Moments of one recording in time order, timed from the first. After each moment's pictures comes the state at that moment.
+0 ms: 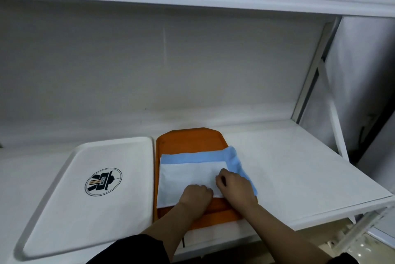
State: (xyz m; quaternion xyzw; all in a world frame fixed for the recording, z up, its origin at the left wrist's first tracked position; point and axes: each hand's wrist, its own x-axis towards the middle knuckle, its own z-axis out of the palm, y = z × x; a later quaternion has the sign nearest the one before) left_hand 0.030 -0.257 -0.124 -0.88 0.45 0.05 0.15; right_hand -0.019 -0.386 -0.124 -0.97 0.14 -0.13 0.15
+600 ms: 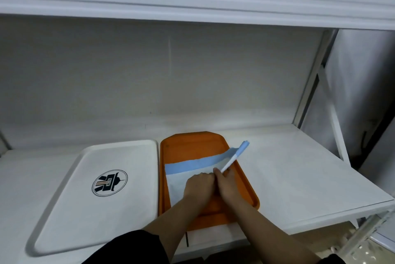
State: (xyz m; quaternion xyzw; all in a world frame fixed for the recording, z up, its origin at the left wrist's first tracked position) left_hand 0.033 -0.266 -0.103 -0.94 0.34 -0.03 -0.09; right_hand 0.005 -0.351 -0.120 -0.67 0.27 -0.15 0.67
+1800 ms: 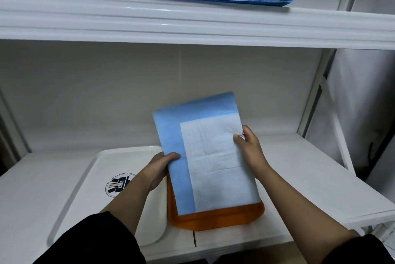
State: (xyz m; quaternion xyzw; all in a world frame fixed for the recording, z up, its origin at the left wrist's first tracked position) left_hand 0.092 -0.150 -0.044 -0.63 0.11 0.23 -0.73; right_hand -0.014 -0.382 0.003 -0.71 0.03 -0.26 0.65
